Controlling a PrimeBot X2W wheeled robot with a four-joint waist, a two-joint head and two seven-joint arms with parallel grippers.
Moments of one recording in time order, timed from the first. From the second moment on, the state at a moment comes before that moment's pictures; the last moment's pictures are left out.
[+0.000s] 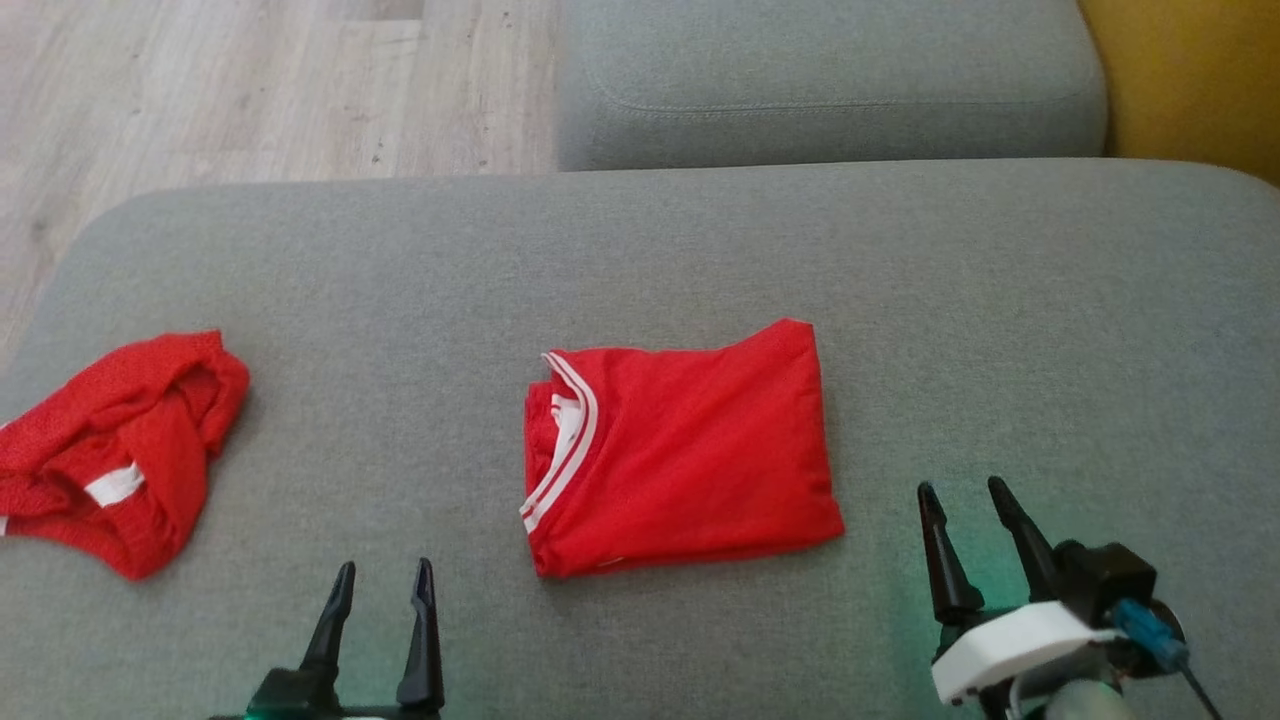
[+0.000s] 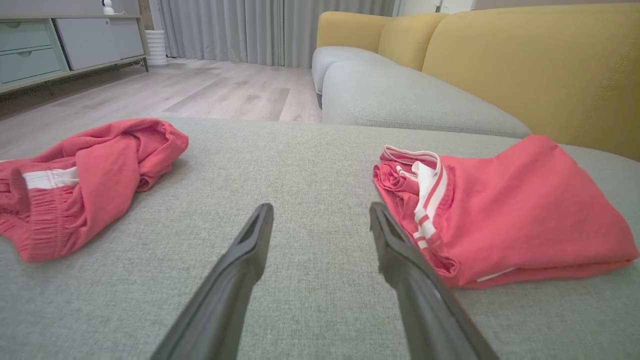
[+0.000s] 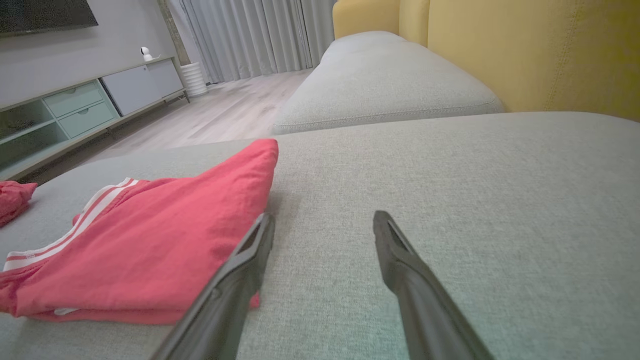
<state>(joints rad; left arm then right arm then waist) 0.10 0.05 -0.14 0.31 -0.18 -0.01 -0.25 -0.02 -0.05 0.10 0.45 0.17 0.13 -0.25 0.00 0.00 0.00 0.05</state>
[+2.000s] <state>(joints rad) -0.07 0.05 -0.37 0.28 -0.25 -0.04 -0.25 -0.25 -0.05 0.21 0.58 0.34 0.13 -0.25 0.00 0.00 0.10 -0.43</state>
